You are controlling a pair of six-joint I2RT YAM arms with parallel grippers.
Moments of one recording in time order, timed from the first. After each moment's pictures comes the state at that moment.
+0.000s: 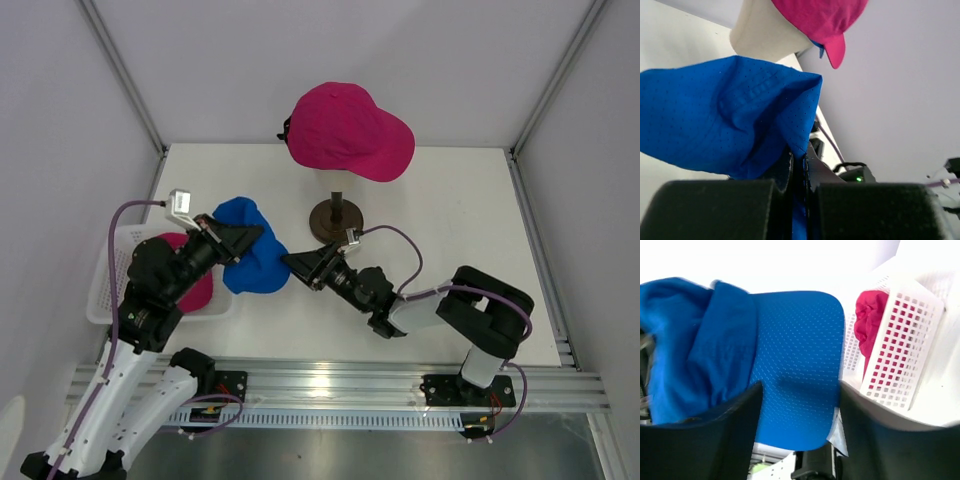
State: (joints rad) left arm -0.38 0.59 0.80 -0.22 0.24 -0.79; right arm 1.03 1.73 0.62 1.29 0.10 1.34
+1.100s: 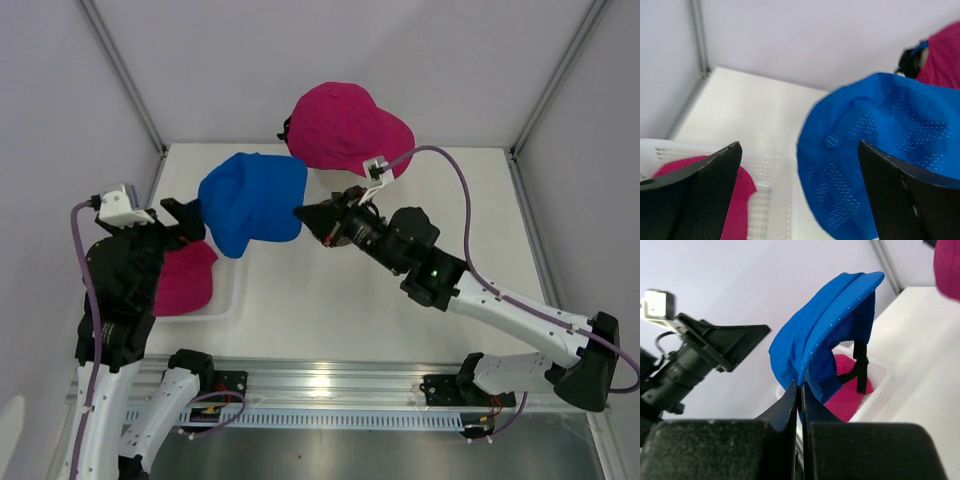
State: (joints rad) left arm -0.19 0.59 1.03 -0.48 -0.19 -0.27; right arm 1.01 1.21 1.07 0.32 0.07 0.66
